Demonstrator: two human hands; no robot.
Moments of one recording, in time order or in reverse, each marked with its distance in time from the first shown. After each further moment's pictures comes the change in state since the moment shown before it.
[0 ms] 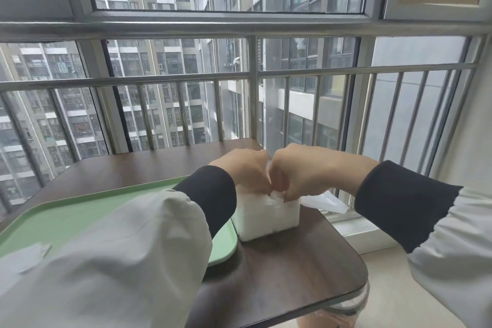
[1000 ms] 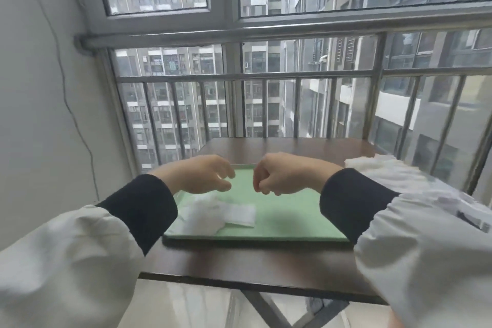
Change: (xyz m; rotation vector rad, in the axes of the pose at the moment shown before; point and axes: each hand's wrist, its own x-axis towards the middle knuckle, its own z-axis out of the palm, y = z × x) left_hand -0.266 -0.220 0.001 -0.302 0.022 -0.395; right_hand 0.106 -0.226 0.008 0.346 -0.053 -0.301
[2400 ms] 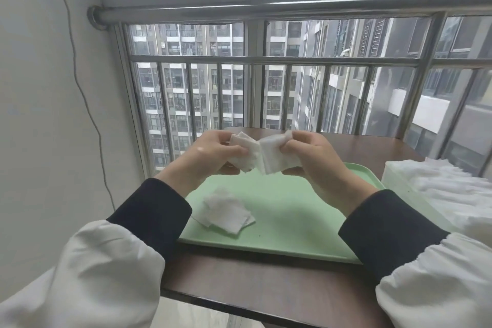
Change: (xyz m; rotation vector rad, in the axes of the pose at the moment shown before) left_hand 0.042 -0.035 0.024 -1.001 0.344 0.061; right_hand 0.036 0.019 0.029 1.041 0.476 -0.038
